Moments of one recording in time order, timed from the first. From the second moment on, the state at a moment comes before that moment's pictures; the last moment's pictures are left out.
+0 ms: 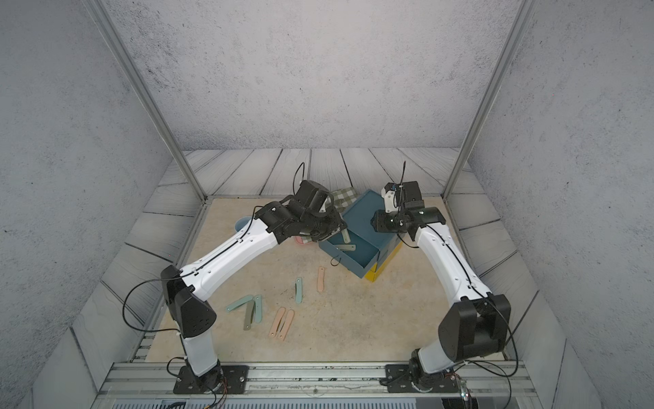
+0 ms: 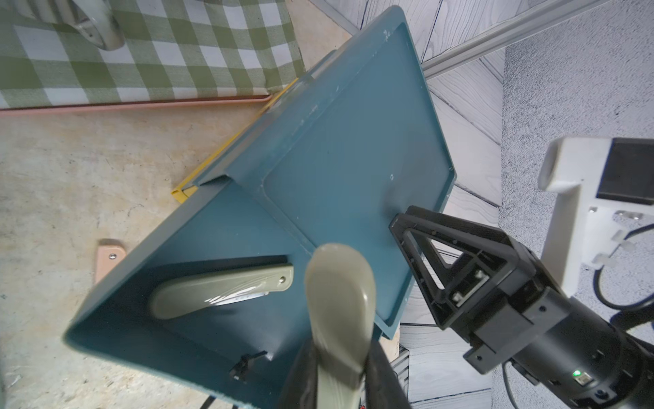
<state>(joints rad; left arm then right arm) -0.83 1.86 1.94 -0.79 0.13 -1.07 0.19 1.51 1.45 -0.80 -0.24 0.18</state>
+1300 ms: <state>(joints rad) -0.83 1.90 1.88 -0.77 0.14 -1.11 0.19 1.51 1.45 -0.80 -0.24 0.18</state>
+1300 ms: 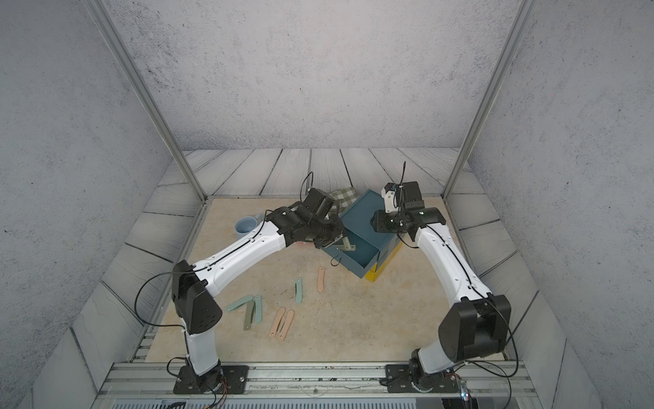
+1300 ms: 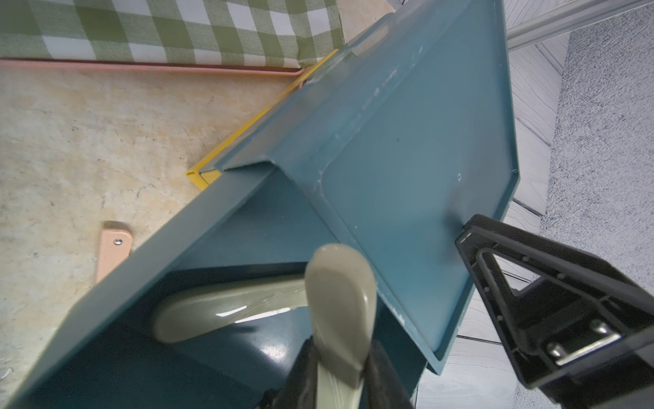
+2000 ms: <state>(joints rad) -0.83 1.94 2.20 -0.96 0.07 -0.96 0.19 1.51 1.45 -0.80 -0.24 0.18</state>
